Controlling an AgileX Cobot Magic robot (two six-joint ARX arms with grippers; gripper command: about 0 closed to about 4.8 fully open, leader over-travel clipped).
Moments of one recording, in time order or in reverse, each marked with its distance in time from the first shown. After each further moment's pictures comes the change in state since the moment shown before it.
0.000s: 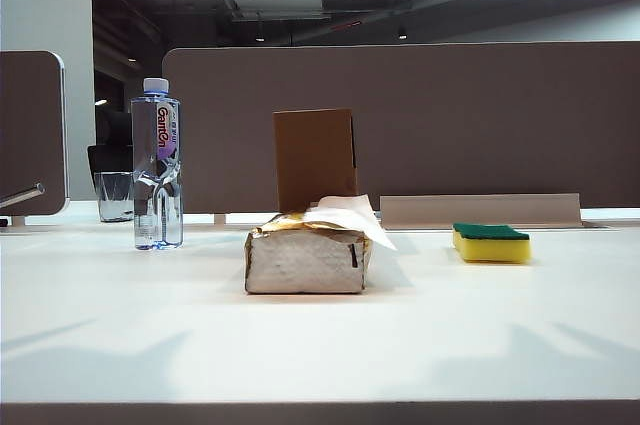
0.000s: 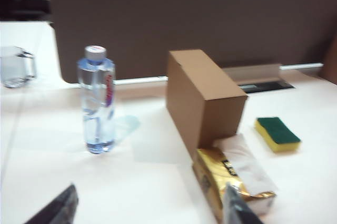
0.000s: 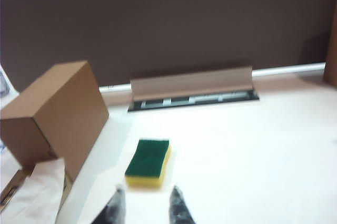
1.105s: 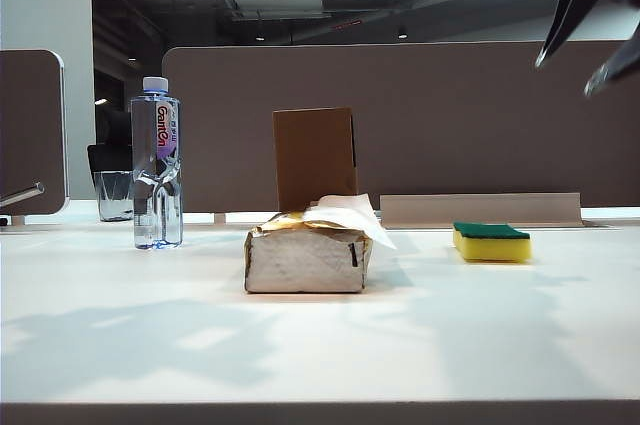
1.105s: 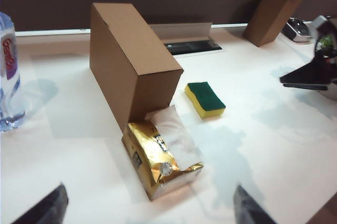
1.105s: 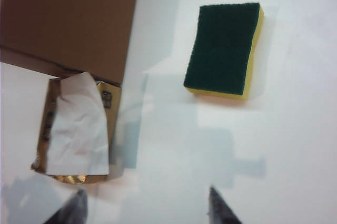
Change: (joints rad) left arm 0.000 0.363 0.241 -0.113 0.278 -0.028; right arm -0.002 1.139 0.597 -0.238 -0.381 0.073
